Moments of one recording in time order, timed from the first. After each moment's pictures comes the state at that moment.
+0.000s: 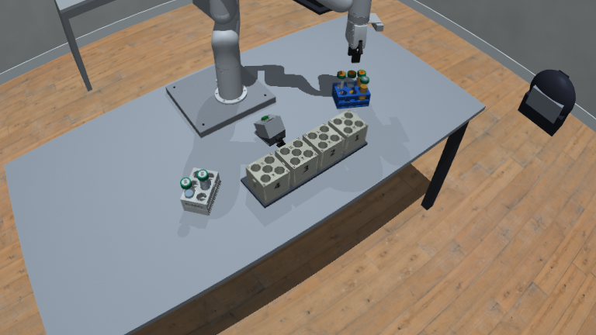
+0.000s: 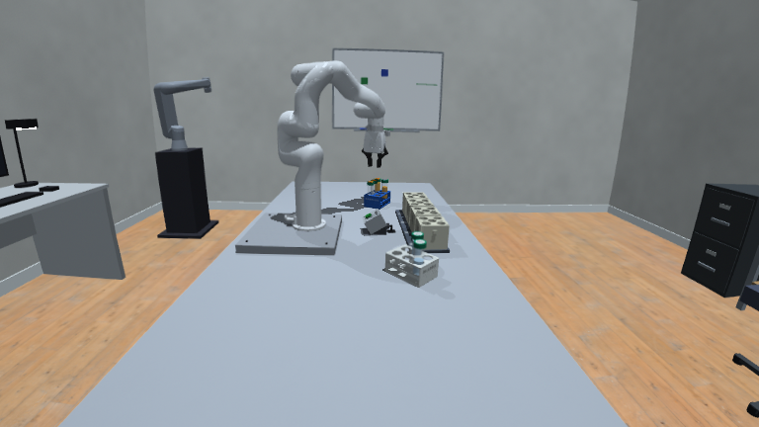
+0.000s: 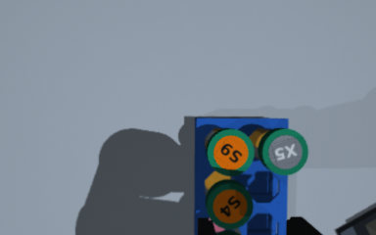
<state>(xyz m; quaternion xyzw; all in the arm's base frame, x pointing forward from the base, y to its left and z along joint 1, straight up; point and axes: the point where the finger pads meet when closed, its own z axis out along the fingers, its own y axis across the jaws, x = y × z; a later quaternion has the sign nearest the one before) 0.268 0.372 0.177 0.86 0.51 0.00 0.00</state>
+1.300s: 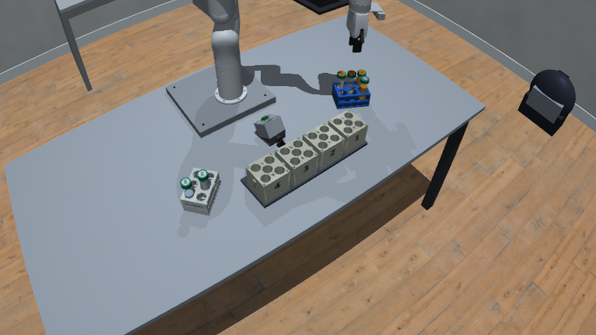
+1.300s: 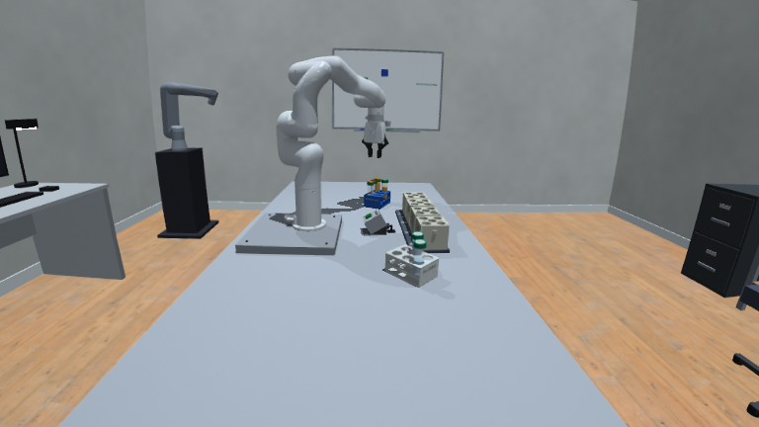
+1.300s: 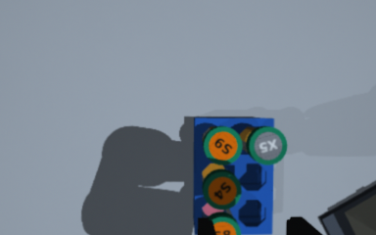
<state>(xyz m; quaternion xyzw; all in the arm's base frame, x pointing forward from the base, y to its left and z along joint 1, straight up) 0.268 0.373 0.224 0.86 0.51 0.00 0.00</state>
